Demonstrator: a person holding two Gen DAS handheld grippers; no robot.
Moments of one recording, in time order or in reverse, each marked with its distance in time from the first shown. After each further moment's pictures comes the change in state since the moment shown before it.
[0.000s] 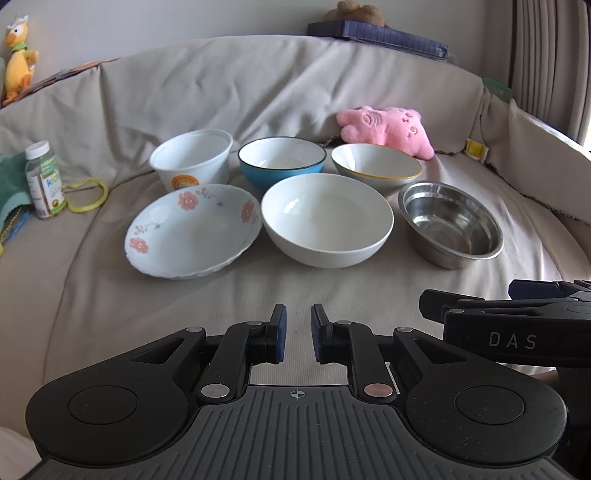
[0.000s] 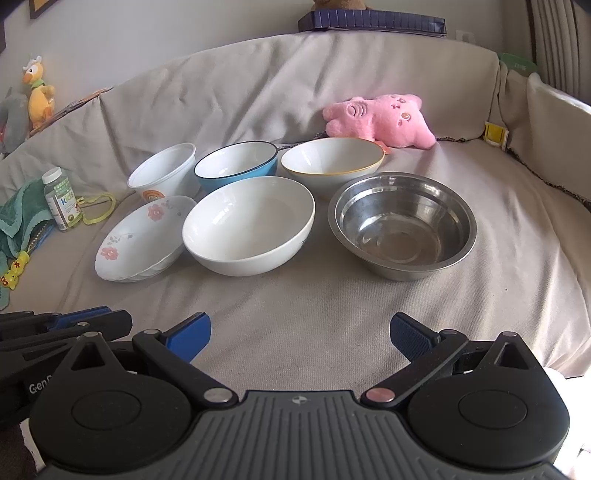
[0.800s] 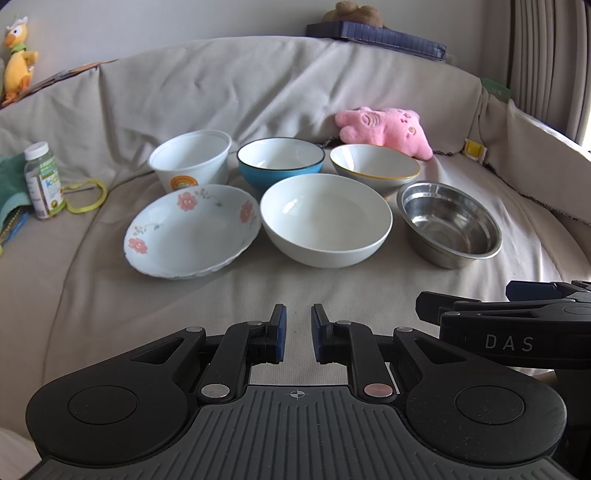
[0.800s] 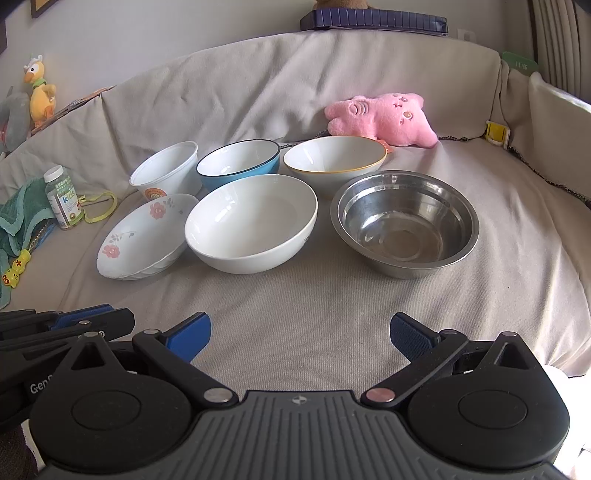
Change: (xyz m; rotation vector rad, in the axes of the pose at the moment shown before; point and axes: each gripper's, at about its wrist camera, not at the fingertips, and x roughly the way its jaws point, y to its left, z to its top) left arm -0.001 0.000 0.001 0.000 -0.001 0.000; right arm 0.001 0.002 -0.001 0.000 0.003 0.003
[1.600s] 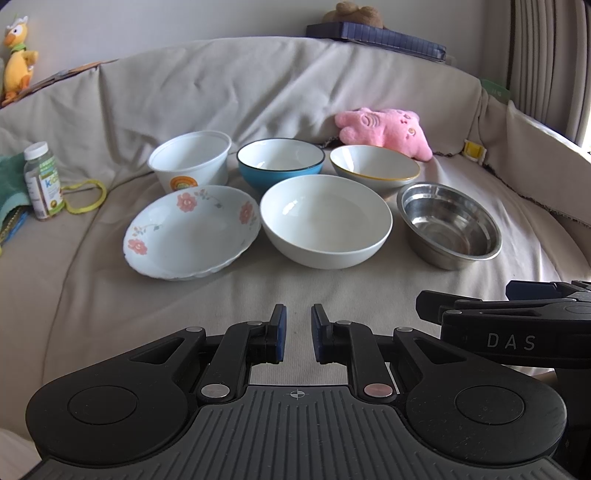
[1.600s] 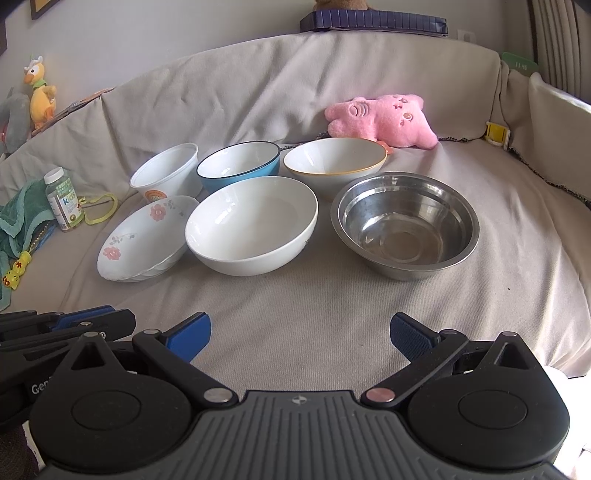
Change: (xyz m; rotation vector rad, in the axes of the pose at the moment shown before) left arm -0.001 0.000 0.000 -0.001 -0.001 -0.002; right arm 0.000 0.002 0.001 0.000 -0.001 0.001
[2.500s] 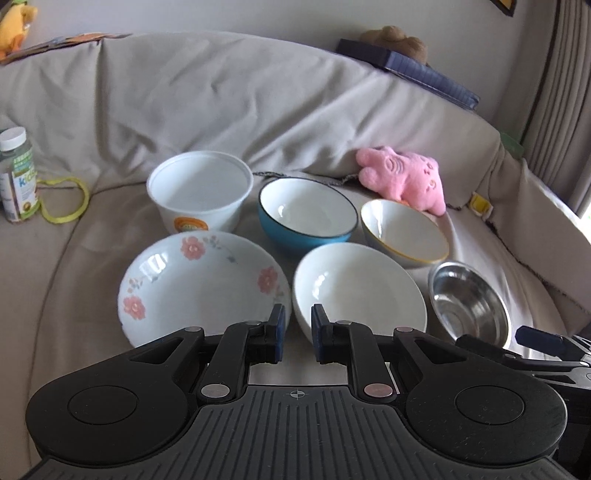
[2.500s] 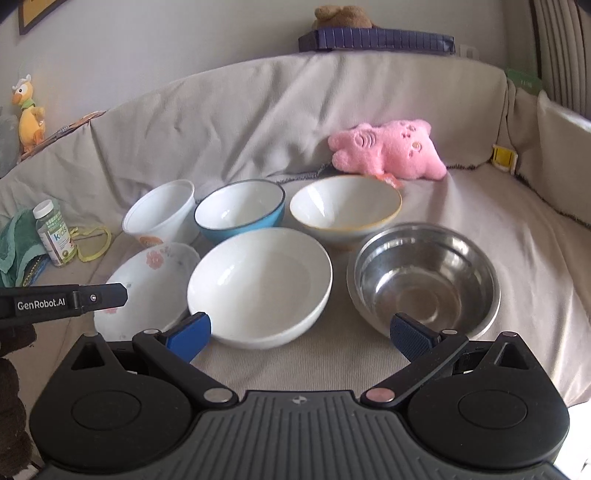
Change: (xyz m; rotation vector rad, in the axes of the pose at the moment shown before) left arm 0.057 0.087 0.093 -0.162 0.012 -0.135; right arm 0.030 0.029 0.077 -0.018 -0.061 -0.045
